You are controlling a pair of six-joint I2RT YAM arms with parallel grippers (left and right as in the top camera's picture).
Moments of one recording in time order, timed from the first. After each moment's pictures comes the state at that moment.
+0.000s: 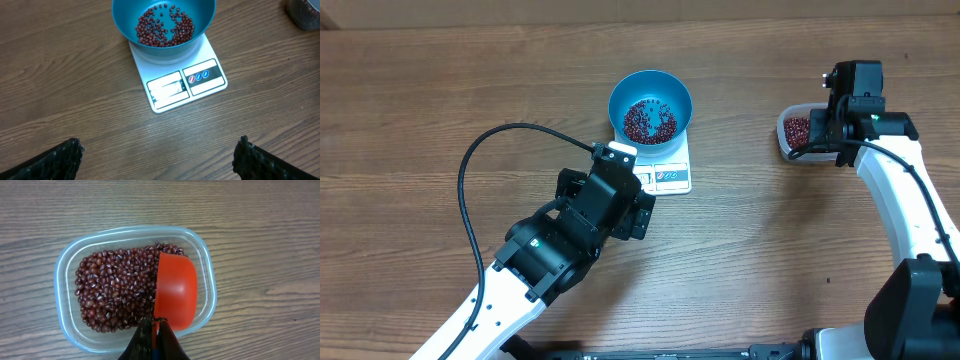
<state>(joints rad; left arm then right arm) -0.72 1.16 1.07 -0.79 -0.31 -0.30 -0.05 1.63 1.27 -0.68 0.25 -0.04</state>
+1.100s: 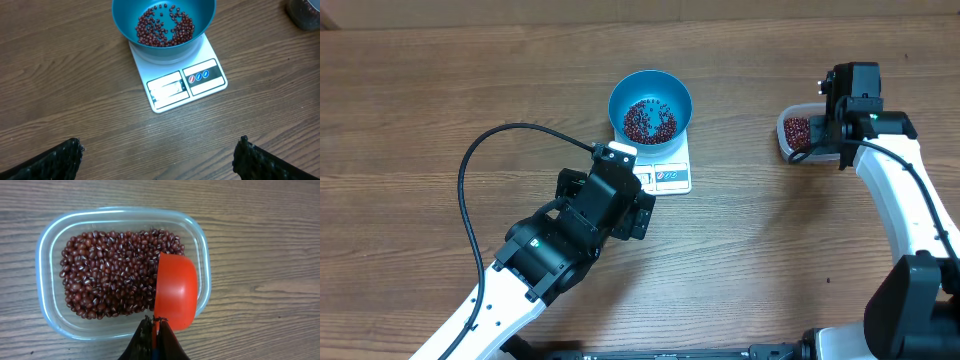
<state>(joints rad) -0.72 1.16 1.07 -0.79 -0.31 -0.30 -0.05 1.65 1.27 -0.72 0.28 -0.12</state>
